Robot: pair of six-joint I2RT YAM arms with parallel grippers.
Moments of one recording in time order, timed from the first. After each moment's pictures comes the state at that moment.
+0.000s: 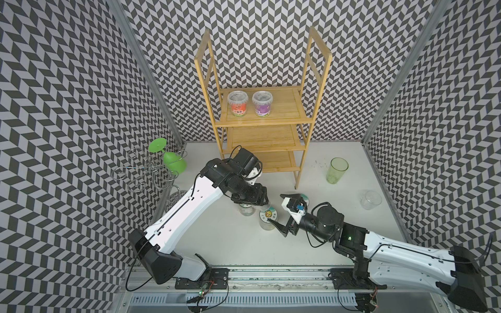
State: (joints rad) left arm -0.69 1.43 1.60 -1.36 0.29 -0.44; right arm 1.11 1.00 0.60 0.25 0.08 -0.13
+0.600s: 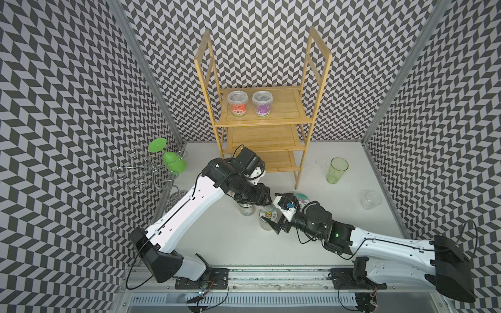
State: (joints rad) left arm -0.71 1.44 1.64 -1.36 0.31 -0.44; right arm 1.11 1.14 0.61 0.35 0.13 -0.12
